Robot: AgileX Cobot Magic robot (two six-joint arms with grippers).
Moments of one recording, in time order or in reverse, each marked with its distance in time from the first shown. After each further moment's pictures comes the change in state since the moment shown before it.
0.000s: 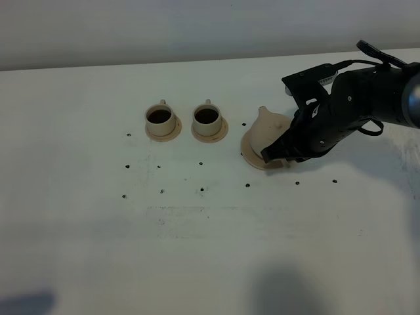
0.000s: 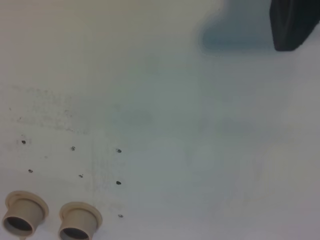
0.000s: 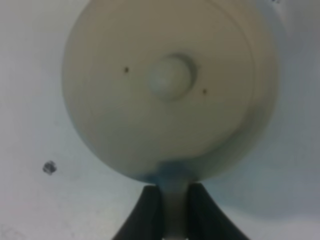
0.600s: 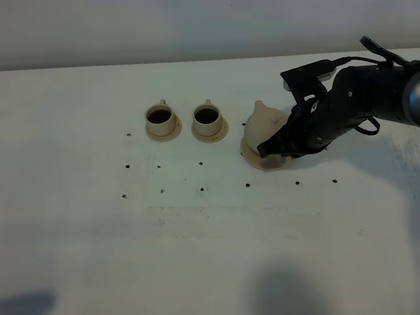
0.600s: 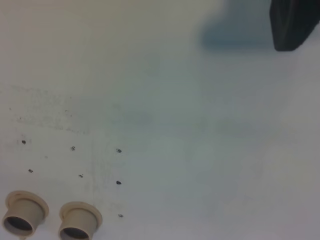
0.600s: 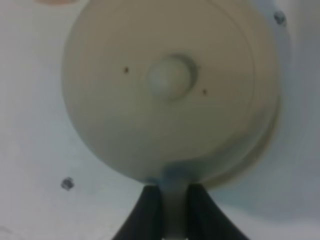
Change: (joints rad) left arm 0.000 0.000 0.000 0.000 0.000 0.000; right arm -0.001 0.000 -0.009 0.080 -0.017 -0.063
